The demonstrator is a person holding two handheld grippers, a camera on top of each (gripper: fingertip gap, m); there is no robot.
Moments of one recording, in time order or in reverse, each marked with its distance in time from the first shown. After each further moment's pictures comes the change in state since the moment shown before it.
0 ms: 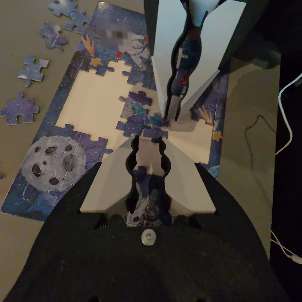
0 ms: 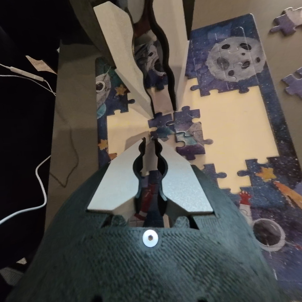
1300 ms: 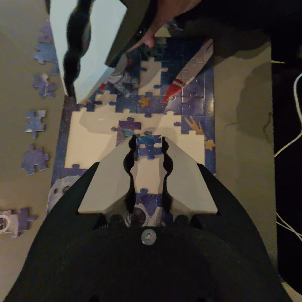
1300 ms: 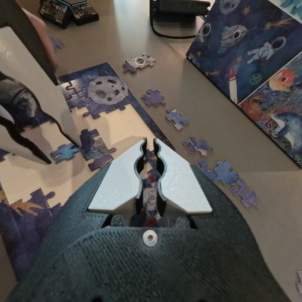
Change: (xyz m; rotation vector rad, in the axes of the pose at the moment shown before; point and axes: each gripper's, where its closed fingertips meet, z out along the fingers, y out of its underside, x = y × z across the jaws) left arm 0.014 -0.029 0.006 -0.078 0.026 0.224; right arm 0.105 -0.016 -0.056 0.199 0.607 0.093
